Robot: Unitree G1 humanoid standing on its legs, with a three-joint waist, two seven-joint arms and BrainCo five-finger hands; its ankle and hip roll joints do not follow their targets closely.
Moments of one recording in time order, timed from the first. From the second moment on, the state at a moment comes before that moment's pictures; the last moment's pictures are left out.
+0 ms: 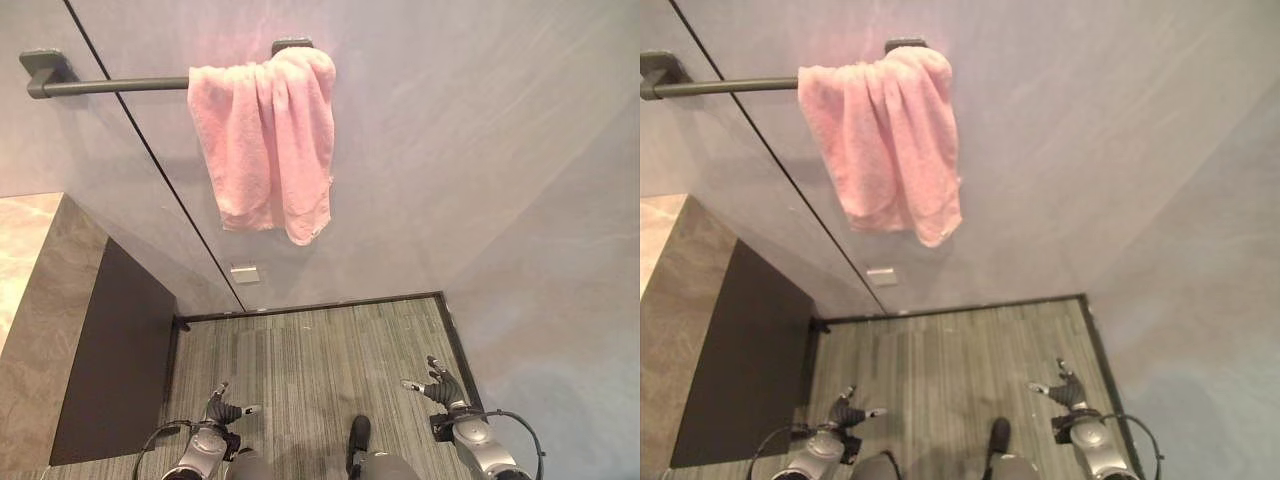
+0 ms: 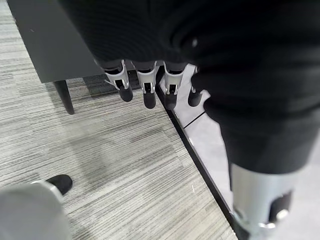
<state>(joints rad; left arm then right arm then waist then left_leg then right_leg) -0.14 0.23 -0.25 1.12 0.00 -0.13 0.26 -0.05 -0.32 0.25 0.81 0.15 -0.15 -0.15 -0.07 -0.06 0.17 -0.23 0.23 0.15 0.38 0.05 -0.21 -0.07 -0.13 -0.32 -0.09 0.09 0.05</state>
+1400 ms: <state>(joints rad) -0.06 0.30 -0.25 1.12 0.02 -0.13 0.24 -0.01 -0.26 0.23 0.79 0.15 -0.15 -0.13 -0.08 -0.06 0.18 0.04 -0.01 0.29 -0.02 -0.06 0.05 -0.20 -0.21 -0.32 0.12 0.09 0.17</state>
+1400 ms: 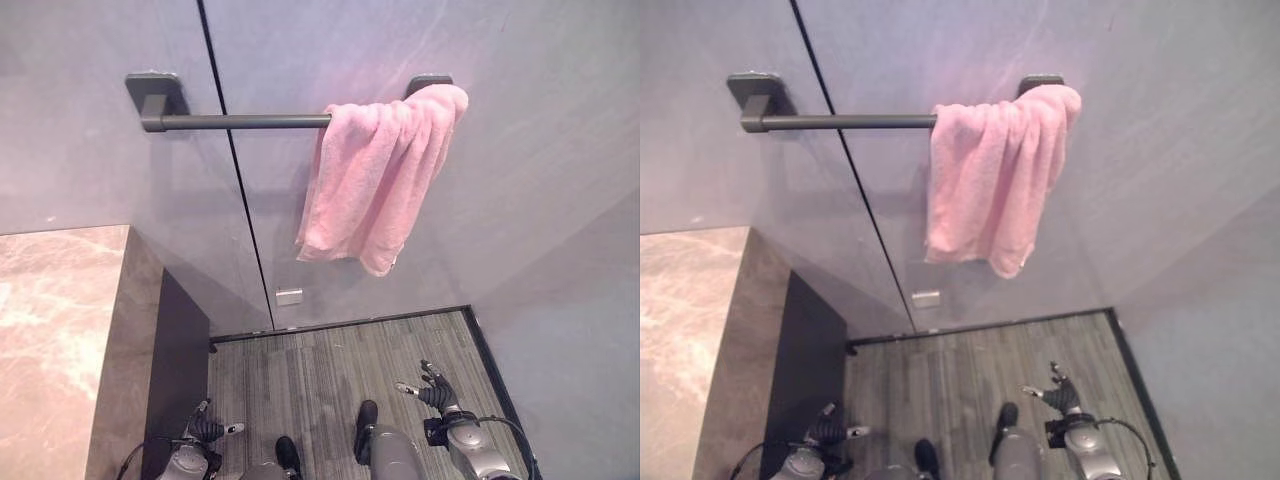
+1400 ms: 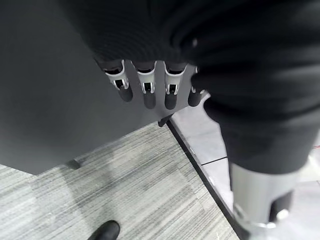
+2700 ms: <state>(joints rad) -0.08 0.29 -0.26 1.05 0.05 -0.15 0.24 -0.08 -0.29 0.26 0.79 0.13 -0.15 -0.13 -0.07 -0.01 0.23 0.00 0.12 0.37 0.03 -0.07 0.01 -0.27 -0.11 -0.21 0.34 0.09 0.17</state>
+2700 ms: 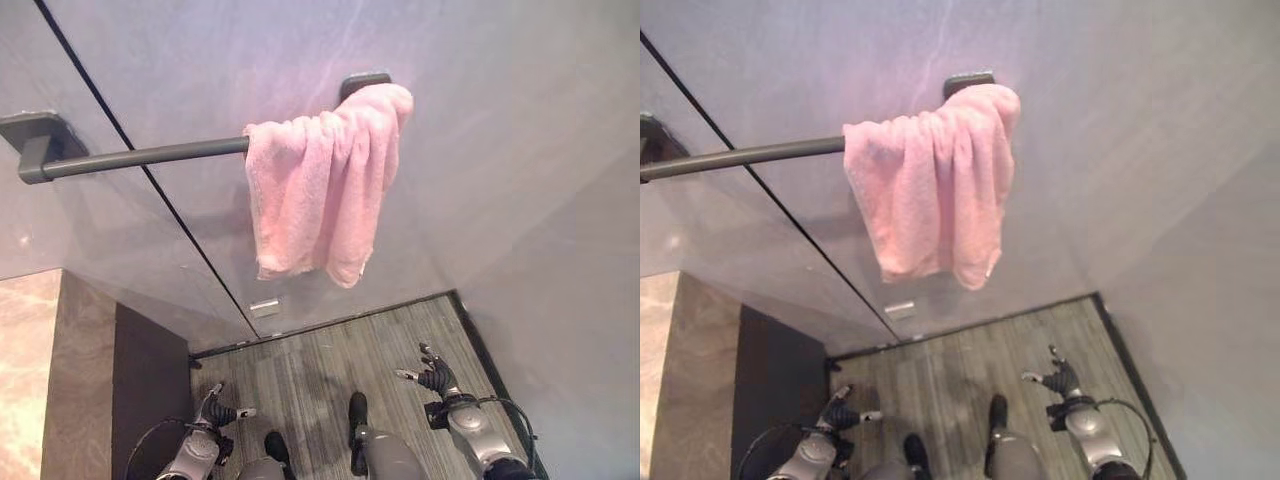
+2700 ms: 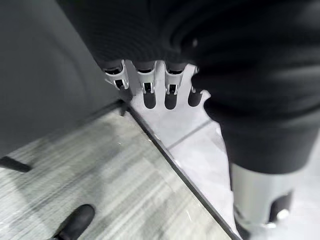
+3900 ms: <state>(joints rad) 0.26 0.63 -0.12 0.26 -0.07 -0.29 0.13 -0.11 -0.65 0.19 0.35 0.52 -0.20 0.08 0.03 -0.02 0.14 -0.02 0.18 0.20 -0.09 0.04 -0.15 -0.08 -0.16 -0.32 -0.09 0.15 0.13</state>
